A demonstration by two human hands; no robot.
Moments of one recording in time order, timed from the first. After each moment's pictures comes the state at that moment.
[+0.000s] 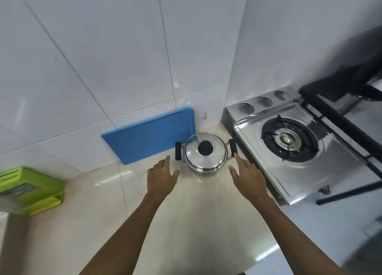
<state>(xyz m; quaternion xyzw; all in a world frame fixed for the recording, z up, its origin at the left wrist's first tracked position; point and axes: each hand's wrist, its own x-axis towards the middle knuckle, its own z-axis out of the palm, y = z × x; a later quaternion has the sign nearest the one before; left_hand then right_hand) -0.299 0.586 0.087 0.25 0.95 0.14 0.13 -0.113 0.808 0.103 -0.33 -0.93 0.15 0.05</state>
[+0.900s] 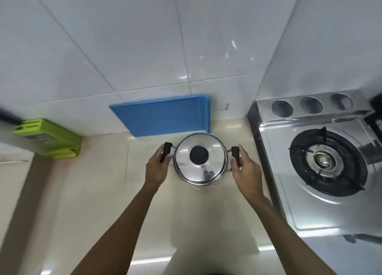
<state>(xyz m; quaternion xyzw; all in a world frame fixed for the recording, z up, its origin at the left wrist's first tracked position) -0.285 0.616 0.080 -0.08 0.86 0.48 0.17 -0.173 0.871 0.071 -0.29 -0.88 0.38 0.08</state>
